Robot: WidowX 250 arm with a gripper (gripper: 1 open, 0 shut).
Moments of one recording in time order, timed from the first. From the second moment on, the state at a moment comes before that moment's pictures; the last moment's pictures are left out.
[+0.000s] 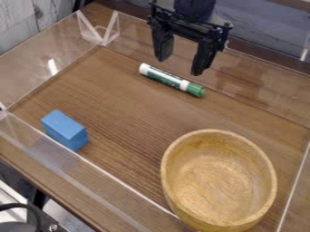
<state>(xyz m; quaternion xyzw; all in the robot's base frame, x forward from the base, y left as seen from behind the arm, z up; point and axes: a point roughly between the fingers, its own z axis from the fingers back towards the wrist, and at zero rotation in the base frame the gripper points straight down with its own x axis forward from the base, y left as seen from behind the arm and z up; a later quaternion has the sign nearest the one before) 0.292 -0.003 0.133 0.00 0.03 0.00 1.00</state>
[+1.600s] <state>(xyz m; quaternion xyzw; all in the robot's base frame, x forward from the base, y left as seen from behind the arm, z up) 0.185 0.119 0.078 -0.06 0.00 0.40 0.92</state>
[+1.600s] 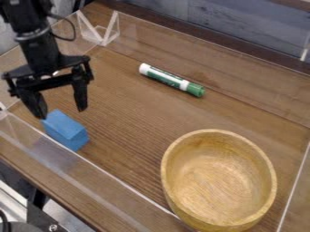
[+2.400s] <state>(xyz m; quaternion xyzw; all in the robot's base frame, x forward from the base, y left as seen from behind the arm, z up) 0.185 0.120 0.044 -0.07 -0.01 0.44 0.89</state>
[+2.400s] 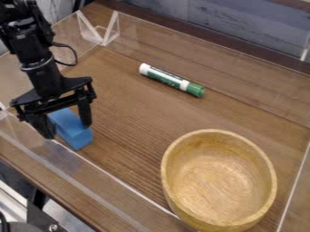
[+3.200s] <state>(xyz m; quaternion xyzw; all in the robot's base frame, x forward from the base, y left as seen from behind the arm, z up) 0.185 0.114 0.031 -0.07 -0.01 0.45 0.89</state>
